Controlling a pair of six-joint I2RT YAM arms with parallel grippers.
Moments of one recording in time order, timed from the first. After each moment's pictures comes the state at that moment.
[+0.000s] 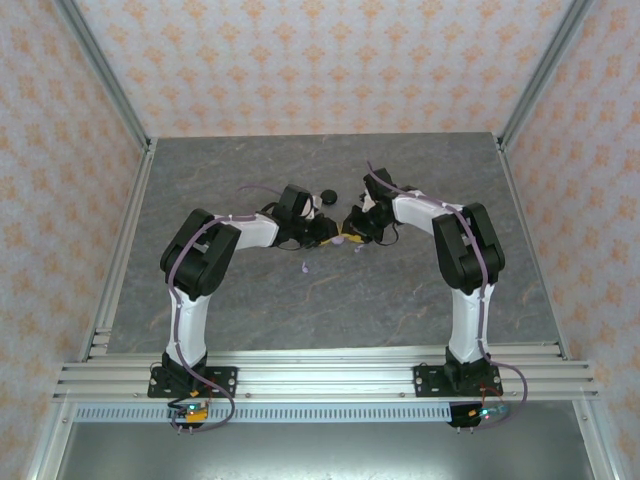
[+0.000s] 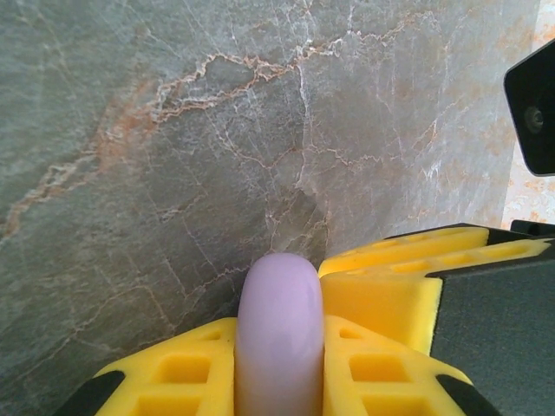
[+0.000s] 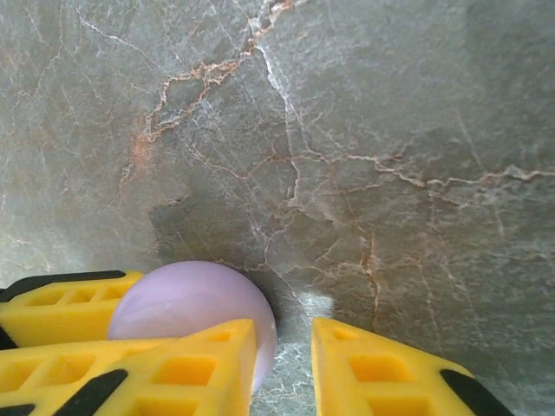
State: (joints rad) left arm -0.46 2.06 1.20 0.04 0.54 -0.87; right arm 0.39 2.03 1.36 -0.53 -0.47 0.66
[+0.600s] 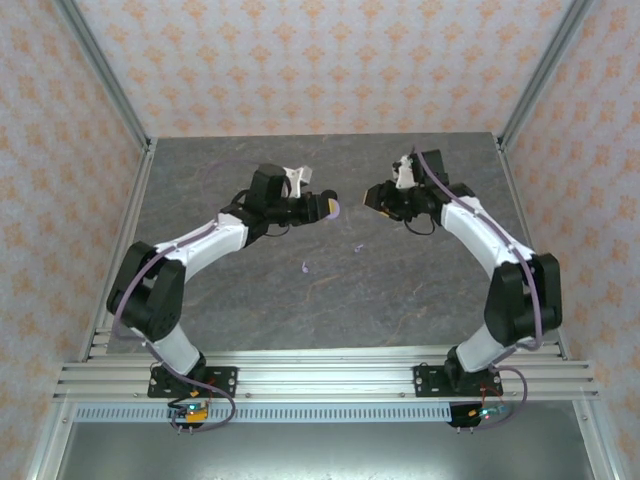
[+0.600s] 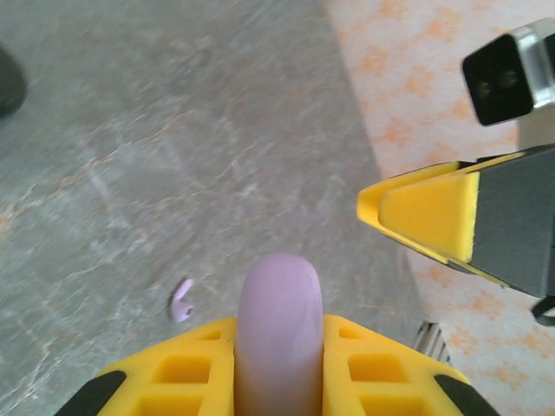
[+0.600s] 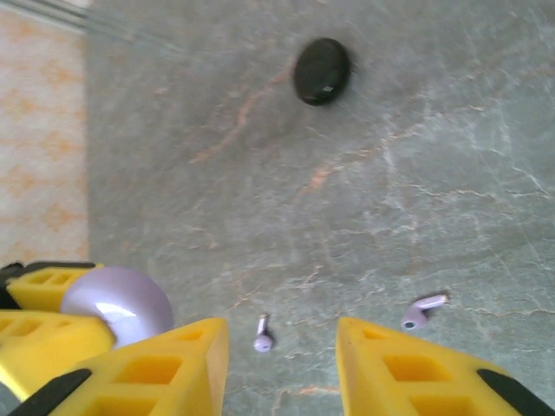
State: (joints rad) left arm -0.43 1.65 1.12 0.00 0.57 -0.68; right arm 0.26 1.55 1.22 -0.50 -0.56 0.56
